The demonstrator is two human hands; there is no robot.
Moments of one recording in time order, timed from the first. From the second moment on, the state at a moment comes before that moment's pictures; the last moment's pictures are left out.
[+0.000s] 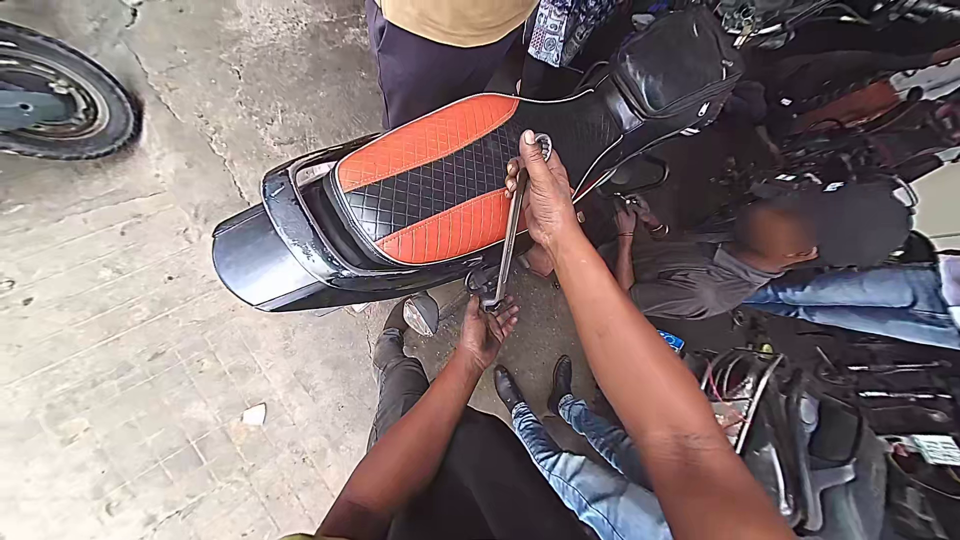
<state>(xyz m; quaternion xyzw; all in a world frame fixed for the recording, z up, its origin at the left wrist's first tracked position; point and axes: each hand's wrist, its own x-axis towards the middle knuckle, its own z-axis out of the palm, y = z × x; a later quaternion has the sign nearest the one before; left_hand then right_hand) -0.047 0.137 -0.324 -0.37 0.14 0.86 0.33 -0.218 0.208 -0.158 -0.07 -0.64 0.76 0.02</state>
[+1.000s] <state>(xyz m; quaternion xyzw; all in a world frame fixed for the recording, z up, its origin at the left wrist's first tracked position) -0.025 0.108 -0.315 -0.24 0.05 0.87 0.42 -0.206 0.205 -0.118 -0.05 -0.69 0.72 0.09</state>
